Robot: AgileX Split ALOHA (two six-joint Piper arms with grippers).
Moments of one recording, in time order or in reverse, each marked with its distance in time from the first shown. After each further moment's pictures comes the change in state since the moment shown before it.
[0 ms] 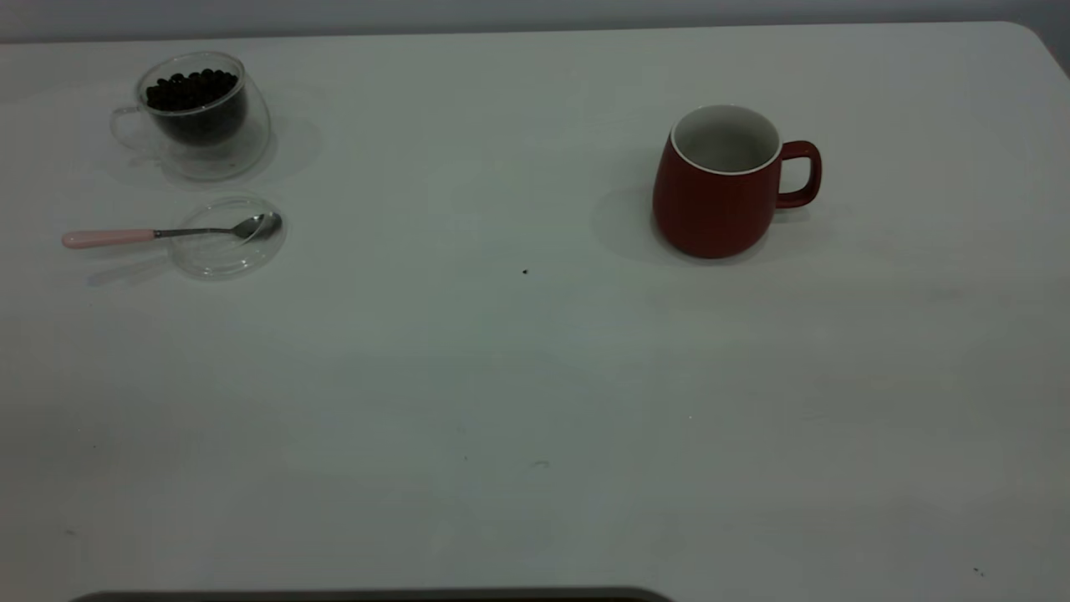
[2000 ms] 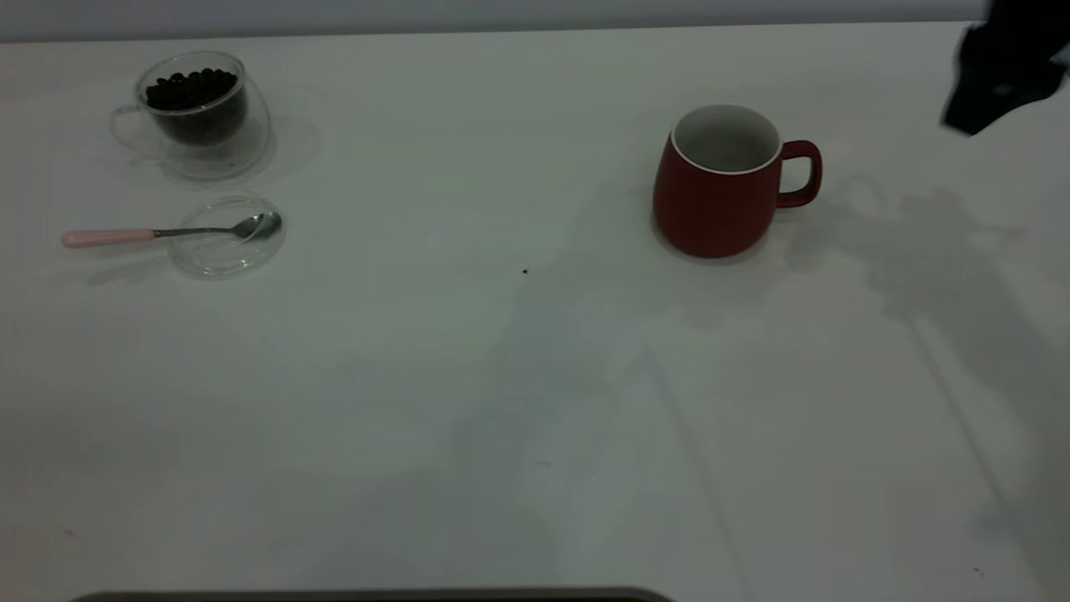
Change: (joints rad) left arm 0.000 0.000 0.000 0.000 0.000 0.000; right arm 0.093 2.036 -0.773 -0.102 -0.664 -0.809
